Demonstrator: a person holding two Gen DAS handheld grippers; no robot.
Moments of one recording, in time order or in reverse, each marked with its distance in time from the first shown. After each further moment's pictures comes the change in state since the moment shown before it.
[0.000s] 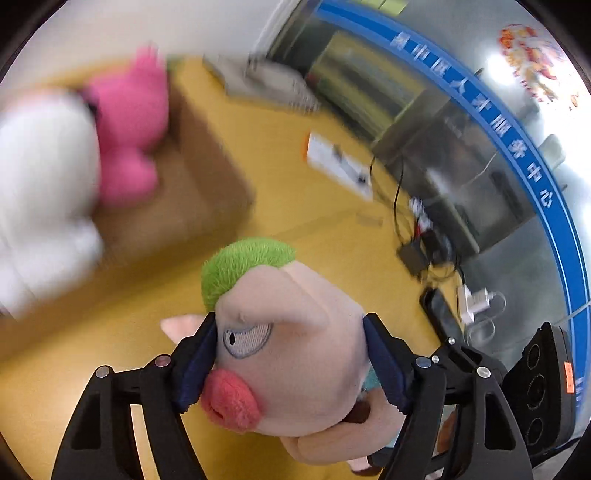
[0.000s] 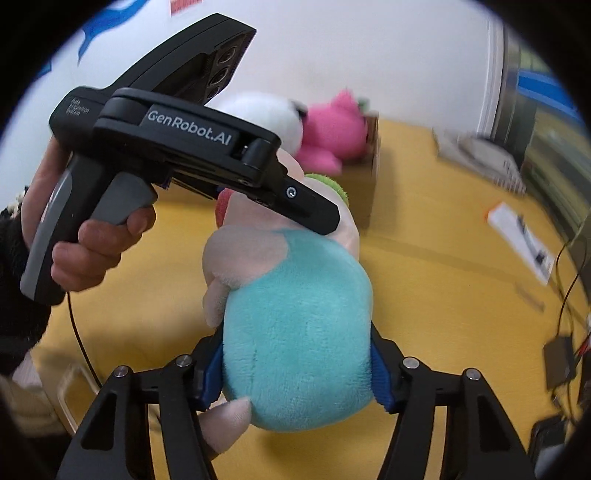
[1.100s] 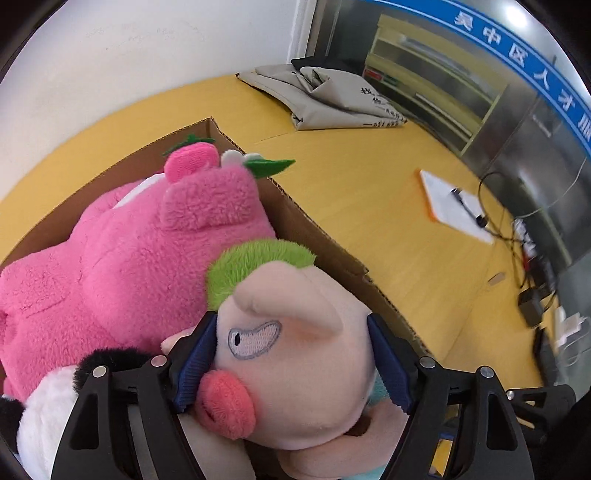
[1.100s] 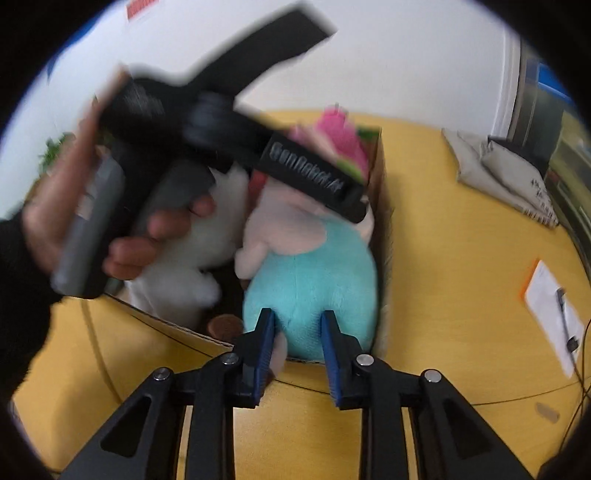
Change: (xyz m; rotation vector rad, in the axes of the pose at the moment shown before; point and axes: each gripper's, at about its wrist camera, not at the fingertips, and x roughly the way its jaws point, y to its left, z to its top) left arm 0.112 0.100 0.144 0.137 0.134 0.269; right arm 0.145 -0.033 0.120 0.065 0.110 -0.029
